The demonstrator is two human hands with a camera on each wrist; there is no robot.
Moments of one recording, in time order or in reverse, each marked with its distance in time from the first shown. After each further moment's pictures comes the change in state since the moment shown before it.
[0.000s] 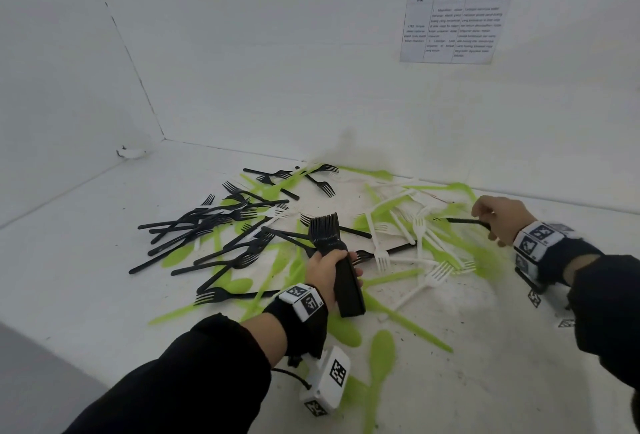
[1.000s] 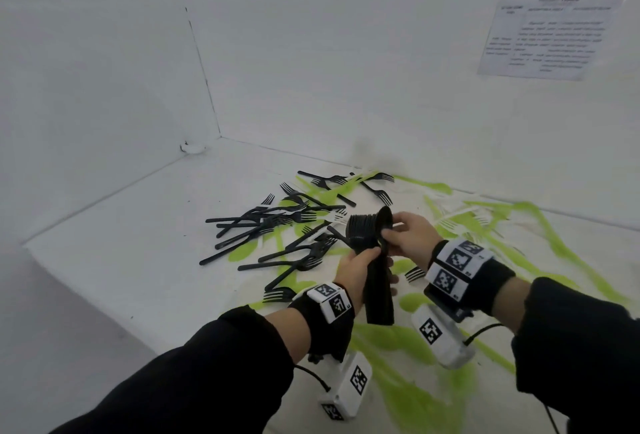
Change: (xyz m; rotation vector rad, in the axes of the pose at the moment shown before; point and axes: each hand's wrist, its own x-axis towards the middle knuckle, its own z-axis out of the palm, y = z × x) left_hand -0.009 0.047 -0.053 0.028 -0.087 -0.028; right_hand -0.060 -0.250 0.080 0.928 -0.265 -0.019
